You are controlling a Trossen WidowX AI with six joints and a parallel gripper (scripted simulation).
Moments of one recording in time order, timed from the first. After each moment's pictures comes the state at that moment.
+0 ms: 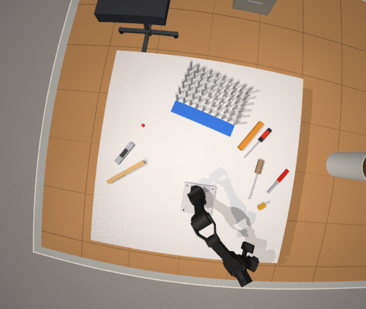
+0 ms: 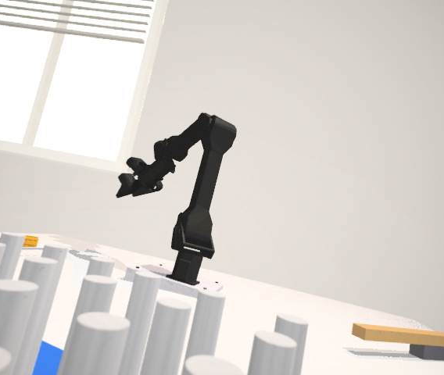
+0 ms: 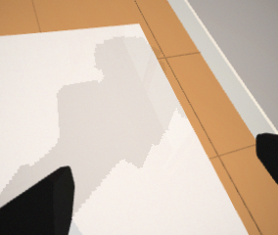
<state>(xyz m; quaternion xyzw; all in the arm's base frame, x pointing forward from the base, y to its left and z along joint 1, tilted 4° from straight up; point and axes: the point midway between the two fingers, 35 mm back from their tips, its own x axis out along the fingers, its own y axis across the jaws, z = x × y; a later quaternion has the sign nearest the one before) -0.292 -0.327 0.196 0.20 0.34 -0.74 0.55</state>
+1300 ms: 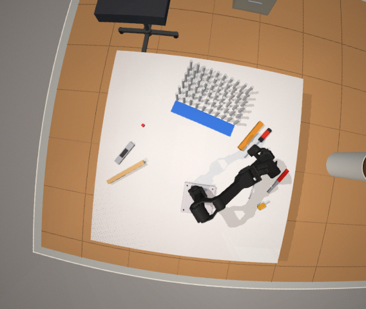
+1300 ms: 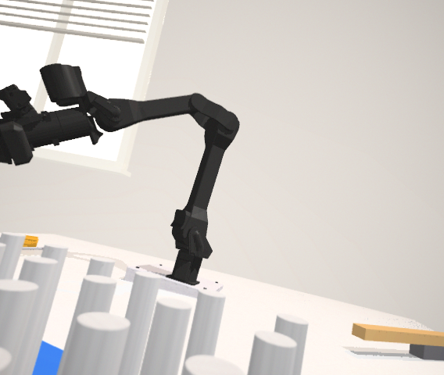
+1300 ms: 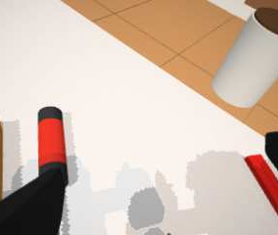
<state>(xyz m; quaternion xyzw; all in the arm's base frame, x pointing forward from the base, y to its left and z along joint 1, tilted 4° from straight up) 0.268 -0.337 0.166 -0.01 0.33 -0.37 0.87</state>
